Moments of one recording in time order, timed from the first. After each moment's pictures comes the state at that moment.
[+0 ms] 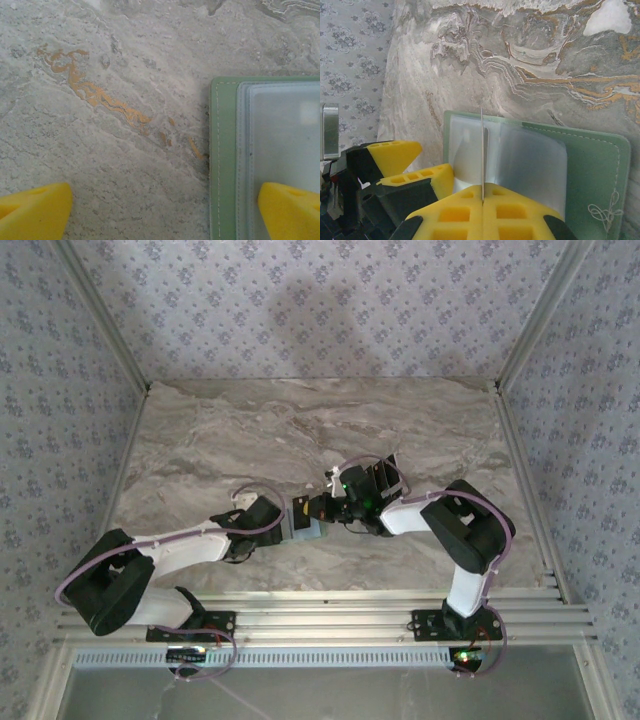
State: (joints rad) left arm -0.77 1.34 0.55 -0.39 -0.40 -0.84; right arm 0.72 1.79 0.74 0.47 -0.47 0.85
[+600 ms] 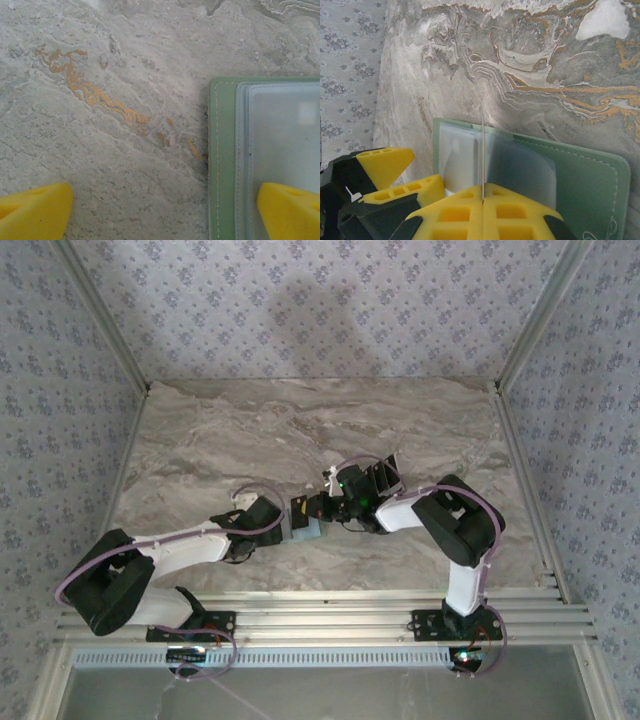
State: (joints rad) left arm -0.77 1.34 0.55 -0.38 -0.40 -0.84; right arm 0.72 1.86 0.78 0.49 -0.48 0.86
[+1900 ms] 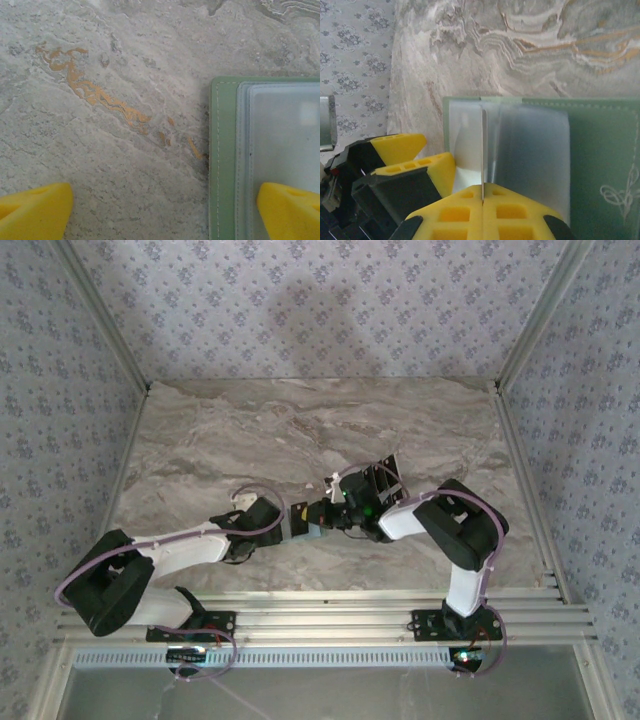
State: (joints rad) left arm -0.77 1.34 0.54 -0.37 -0.40 -0.85; right arm 0.75 1.83 0.69 0.58 -0.49 0.95
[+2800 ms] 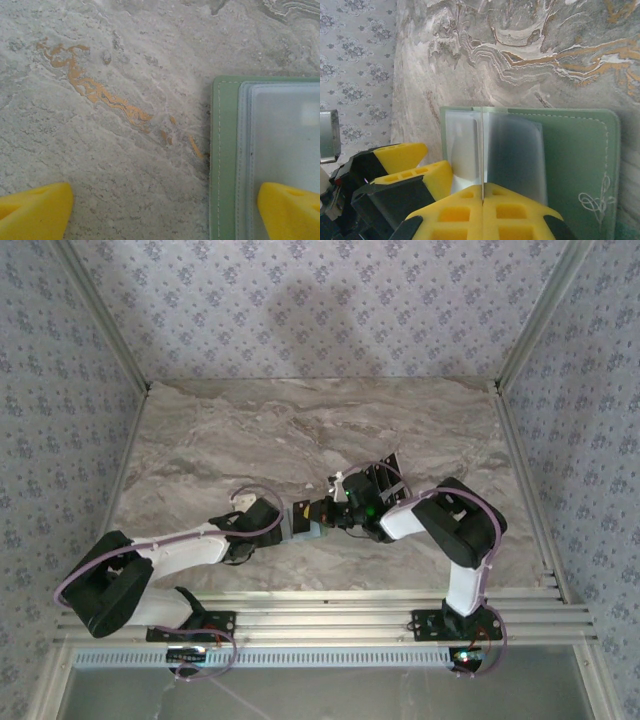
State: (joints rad) left arm -0.77 1.33 0.53 -0.36 -0.40 -0.87; right arm 0.72 1.85 0.68 0.63 -0.50 0.97
